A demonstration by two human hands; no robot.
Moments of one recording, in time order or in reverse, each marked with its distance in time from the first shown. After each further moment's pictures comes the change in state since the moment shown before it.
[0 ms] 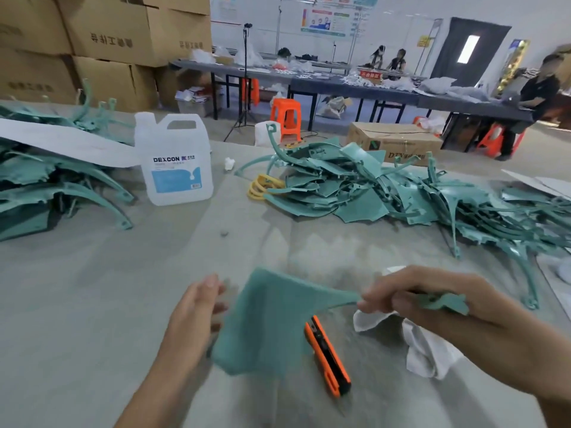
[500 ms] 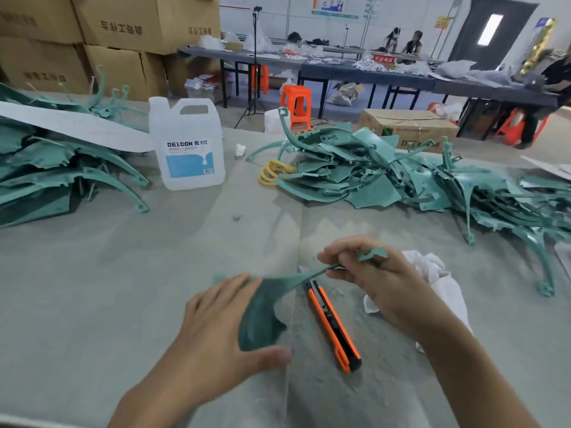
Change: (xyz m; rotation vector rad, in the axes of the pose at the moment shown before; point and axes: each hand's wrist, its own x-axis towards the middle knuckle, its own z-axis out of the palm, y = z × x) left_hand -0.039 0.008 -0.023 1.234 -0.402 0.407; right_hand 0.055 0.068 0.069 0.598 0.249 0.050
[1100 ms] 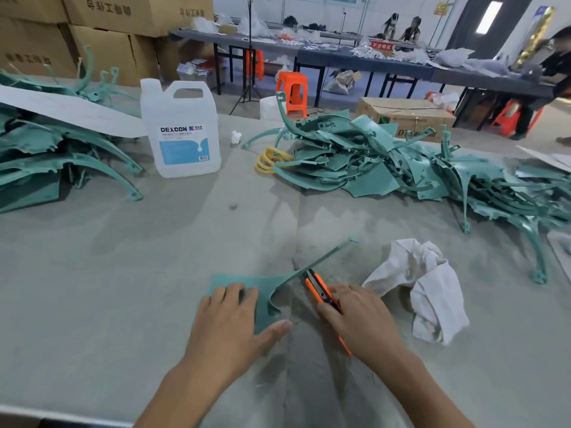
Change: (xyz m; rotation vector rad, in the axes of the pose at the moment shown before) left_hand 0.025 -0.013 0.055 0.399 0.093 -0.084; right_hand -0.031 0.071 0.019 -1.340 0.051 0.411
